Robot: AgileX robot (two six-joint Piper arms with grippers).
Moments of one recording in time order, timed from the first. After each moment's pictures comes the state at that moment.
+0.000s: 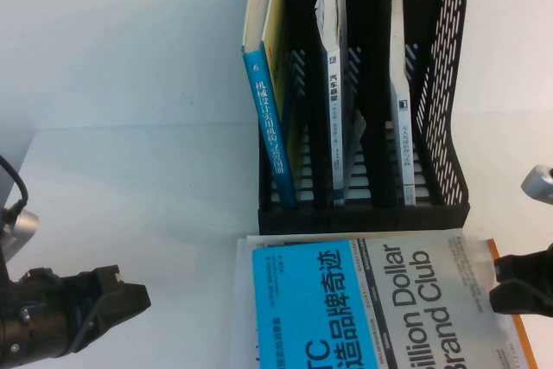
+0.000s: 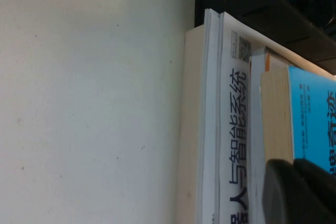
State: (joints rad) right arm 0.13 1.42 -0.69 0.72 0.69 -0.36; left arm 0.03 1.08 -0.46 -1.24 0.69 0.59
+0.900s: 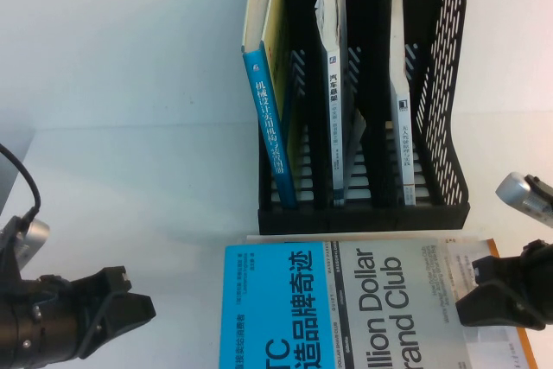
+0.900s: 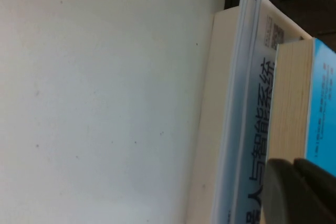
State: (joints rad) right arm 0.13 1.51 -0.70 0.94 0.80 -0.54; left arm 0.03 1.18 -0.46 -1.25 0.69 0.58
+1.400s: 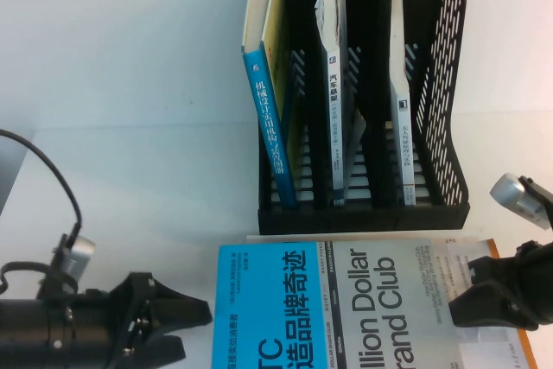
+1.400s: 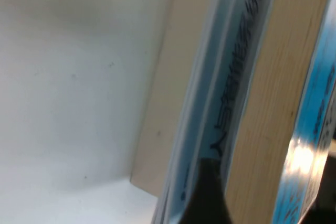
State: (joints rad) right arm 0.13 1.54 -0.70 0.99 0.82 -0.59; left arm 0.03 1.41 -0.46 -1.42 0.90 0.68
